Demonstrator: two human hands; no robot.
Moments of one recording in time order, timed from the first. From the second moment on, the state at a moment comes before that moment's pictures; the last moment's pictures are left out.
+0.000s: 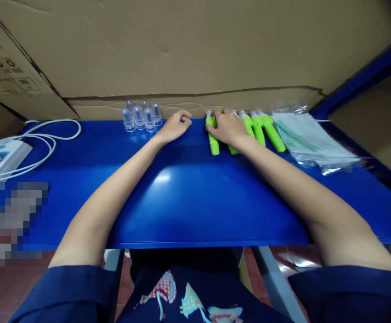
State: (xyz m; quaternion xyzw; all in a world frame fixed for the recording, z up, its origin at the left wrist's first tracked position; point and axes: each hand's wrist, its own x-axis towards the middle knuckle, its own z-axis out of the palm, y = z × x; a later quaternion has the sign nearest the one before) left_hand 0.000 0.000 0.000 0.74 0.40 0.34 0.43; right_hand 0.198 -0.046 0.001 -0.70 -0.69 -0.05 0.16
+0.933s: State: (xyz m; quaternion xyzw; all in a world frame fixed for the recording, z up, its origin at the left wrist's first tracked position) left_hand -0.090 0.030 0.052 0.80 0.44 0.35 0.22; right_hand 0.203 -0.043 0.004 -0.70 -0.69 -0.04 0.19
